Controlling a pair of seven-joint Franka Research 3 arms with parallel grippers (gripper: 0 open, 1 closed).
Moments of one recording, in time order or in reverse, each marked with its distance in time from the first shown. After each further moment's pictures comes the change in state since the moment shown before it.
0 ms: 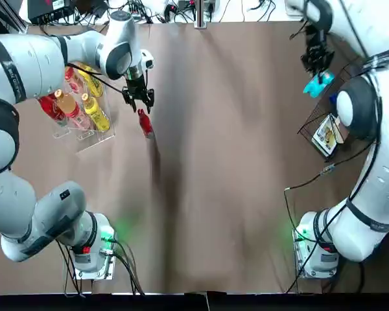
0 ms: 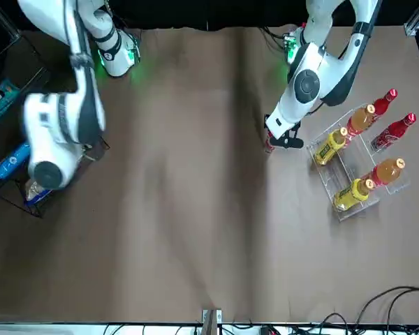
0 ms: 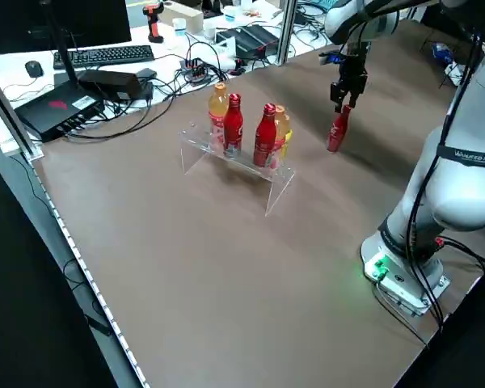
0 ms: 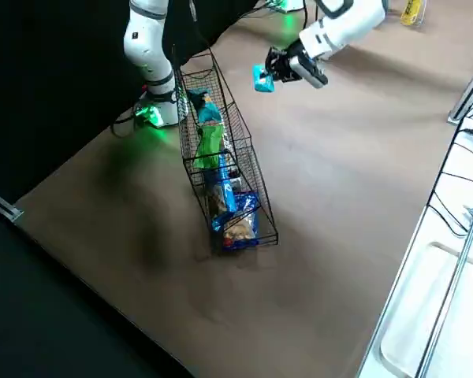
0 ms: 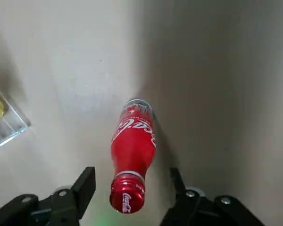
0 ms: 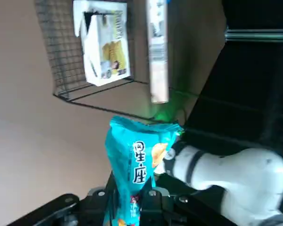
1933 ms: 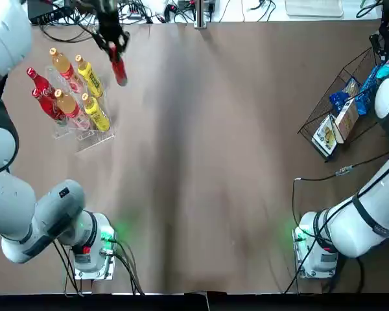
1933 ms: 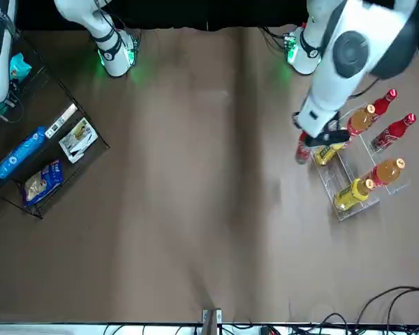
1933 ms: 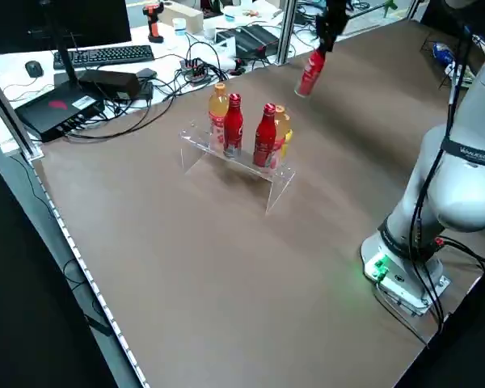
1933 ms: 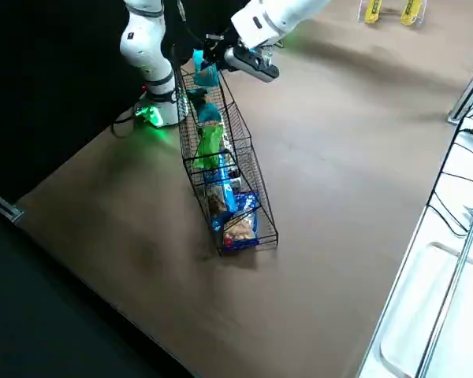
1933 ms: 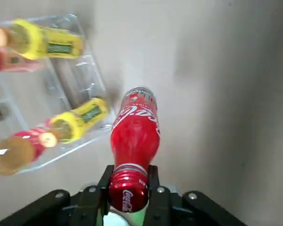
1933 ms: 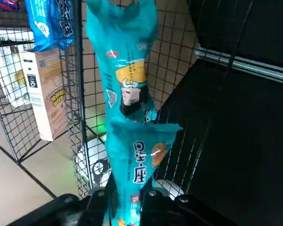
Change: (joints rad) left arm 0.083 -0.022 0.016 0.514 0.160 -0.544 -0.042; right arm -0.137 -0.181 -0.151 0.026 -0.250 -0.140 -0.463
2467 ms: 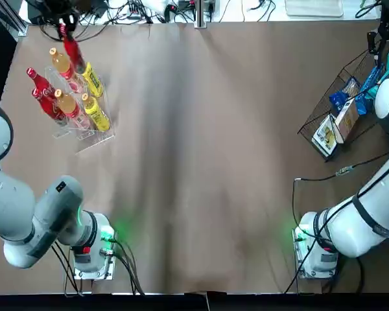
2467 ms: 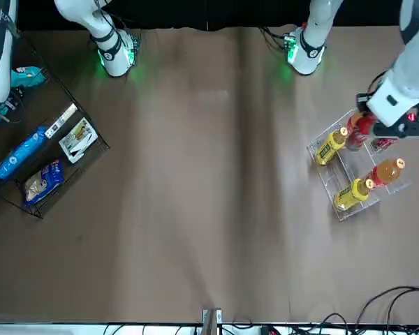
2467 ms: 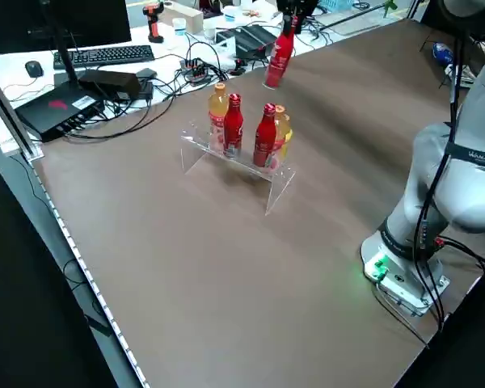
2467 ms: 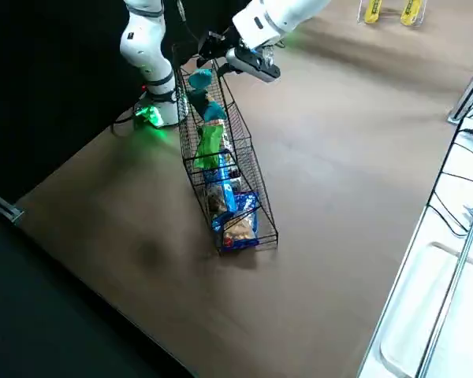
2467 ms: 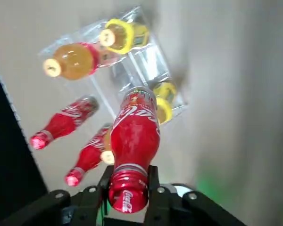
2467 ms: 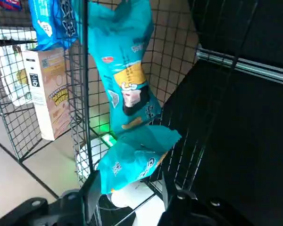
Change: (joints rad) left arm 0.202 -0.001 0.005 0.181 0.114 -0.249 0.391; right arm 0.000 -0.001 0.004 0.000 0.007 0.002 -0.003
